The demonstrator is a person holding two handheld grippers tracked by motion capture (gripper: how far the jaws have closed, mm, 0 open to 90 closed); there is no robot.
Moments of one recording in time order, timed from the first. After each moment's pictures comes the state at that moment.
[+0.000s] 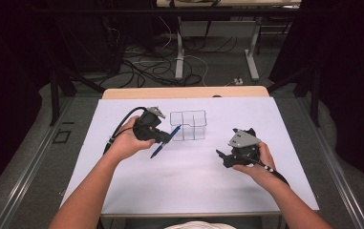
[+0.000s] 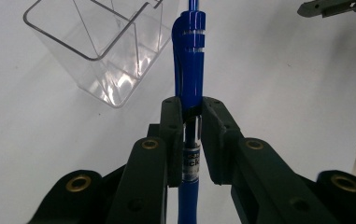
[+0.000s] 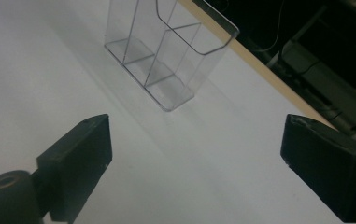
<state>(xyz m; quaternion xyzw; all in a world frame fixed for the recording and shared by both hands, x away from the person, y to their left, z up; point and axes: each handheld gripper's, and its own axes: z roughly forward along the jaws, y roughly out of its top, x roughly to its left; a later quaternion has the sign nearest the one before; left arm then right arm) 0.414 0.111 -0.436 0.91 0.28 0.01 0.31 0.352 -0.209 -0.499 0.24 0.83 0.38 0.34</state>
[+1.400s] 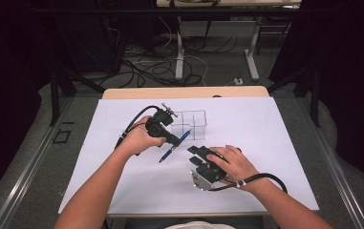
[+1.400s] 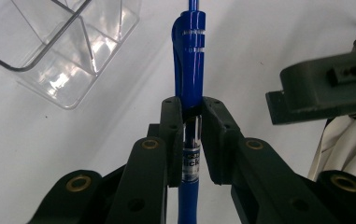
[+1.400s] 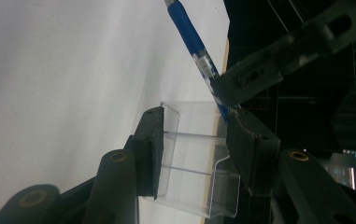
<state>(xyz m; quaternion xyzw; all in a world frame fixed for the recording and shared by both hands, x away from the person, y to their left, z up) 0.429 0.079 -0.444 0.91 0.29 -0.08 0.28 0.306 -0.113 -0.495 -0.23 0.82 0.22 0.47</state>
